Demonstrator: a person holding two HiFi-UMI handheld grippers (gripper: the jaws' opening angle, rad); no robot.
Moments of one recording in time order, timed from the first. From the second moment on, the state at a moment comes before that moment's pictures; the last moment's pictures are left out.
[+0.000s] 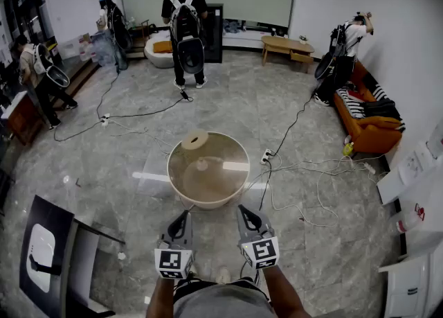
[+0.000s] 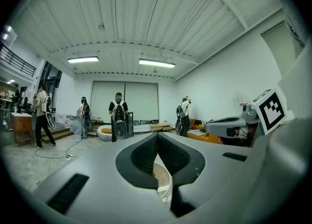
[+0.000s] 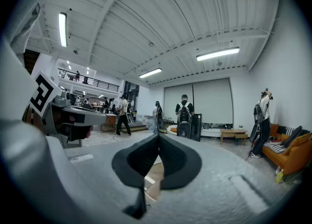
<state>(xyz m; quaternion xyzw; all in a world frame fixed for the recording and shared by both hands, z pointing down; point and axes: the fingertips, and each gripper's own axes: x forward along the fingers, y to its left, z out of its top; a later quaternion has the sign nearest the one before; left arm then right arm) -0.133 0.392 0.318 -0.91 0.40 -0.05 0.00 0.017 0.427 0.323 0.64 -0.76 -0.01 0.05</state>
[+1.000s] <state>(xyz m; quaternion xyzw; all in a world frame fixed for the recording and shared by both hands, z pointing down) -0.097 0.362 0.335 -0.92 0.39 -0.07 0.00 0.052 0.397 0.334 0.65 -0.76 0.00 0.05</state>
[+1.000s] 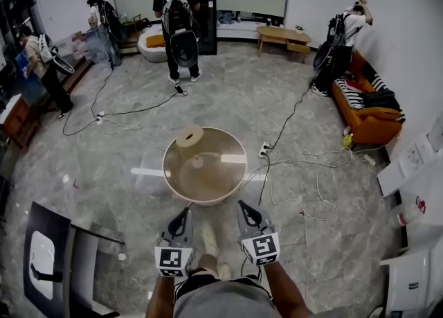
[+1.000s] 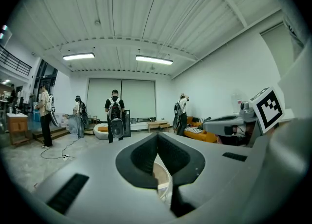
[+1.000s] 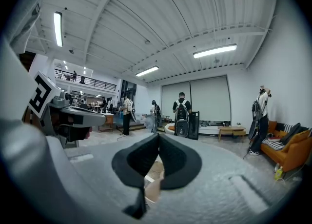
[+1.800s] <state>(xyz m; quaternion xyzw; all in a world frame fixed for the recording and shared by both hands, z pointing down) -0.032 0.140 0.355 -0.92 0.38 -0.09 -0.03 0.108 0.178 0.354 0.65 -0.76 0.04 0.06</state>
